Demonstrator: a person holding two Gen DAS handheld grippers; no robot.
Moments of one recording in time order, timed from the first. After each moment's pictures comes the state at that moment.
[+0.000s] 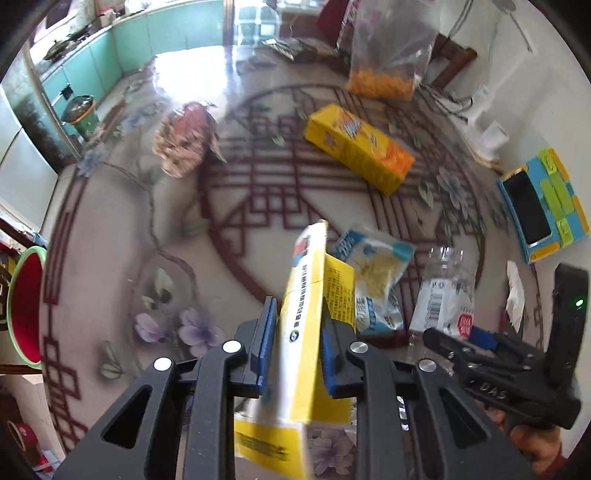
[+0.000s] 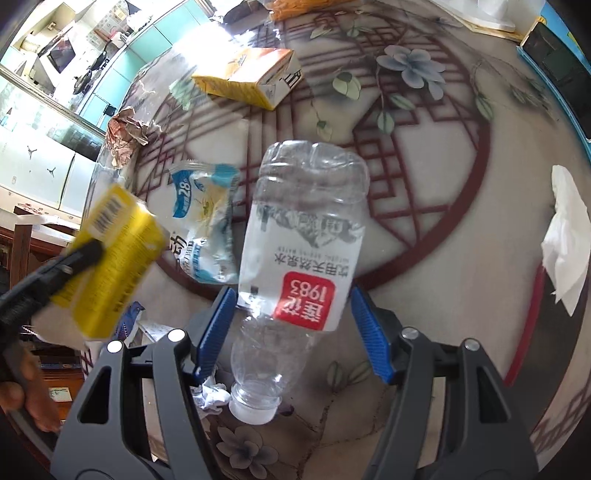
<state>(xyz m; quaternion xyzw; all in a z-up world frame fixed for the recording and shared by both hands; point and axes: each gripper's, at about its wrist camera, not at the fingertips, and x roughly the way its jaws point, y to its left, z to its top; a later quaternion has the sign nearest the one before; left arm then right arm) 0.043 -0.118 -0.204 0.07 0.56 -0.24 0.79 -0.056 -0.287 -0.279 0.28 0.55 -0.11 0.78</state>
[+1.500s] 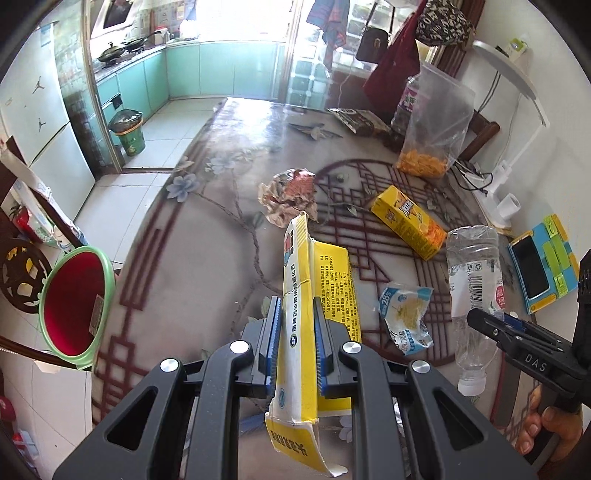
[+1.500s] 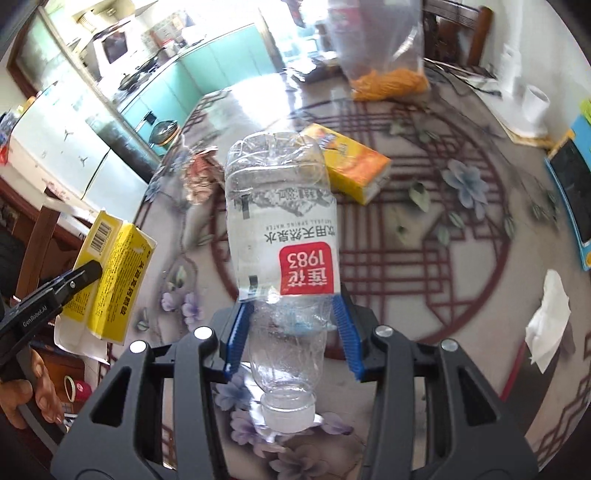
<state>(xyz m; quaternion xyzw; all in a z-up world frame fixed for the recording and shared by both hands) 0.057 -0.018 -0.150 0.02 0.49 -0.19 0.85 -0.019 -0.232 -0.188 0.21 0.48 -0.07 0.85</state>
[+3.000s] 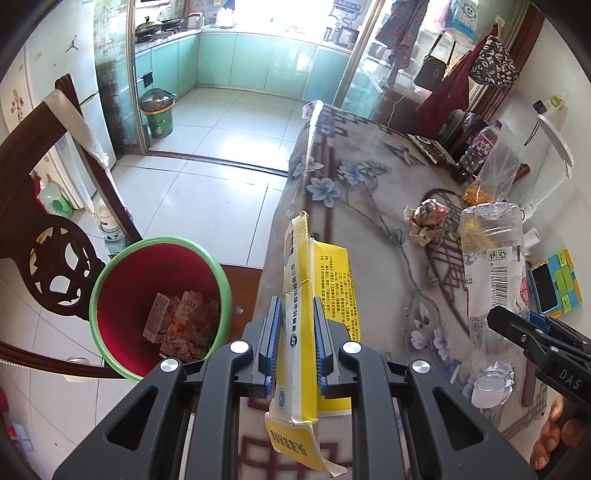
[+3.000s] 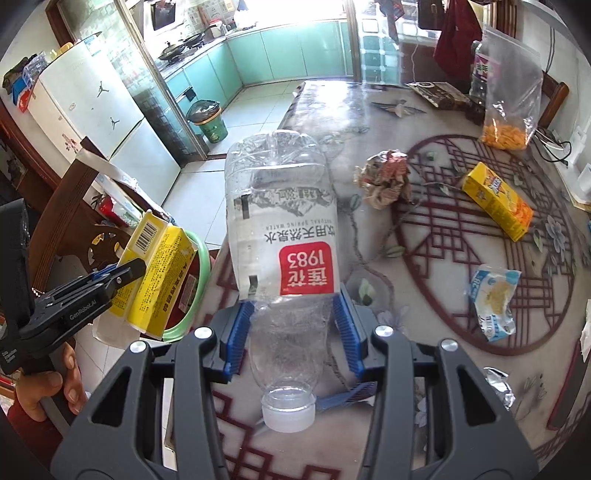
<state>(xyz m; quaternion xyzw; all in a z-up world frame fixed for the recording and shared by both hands) 0.139 0.204 -0.171 -0.03 0.50 -0.18 0.85 0.077 0.011 -0.150 0.14 0.49 -0.03 0.86</state>
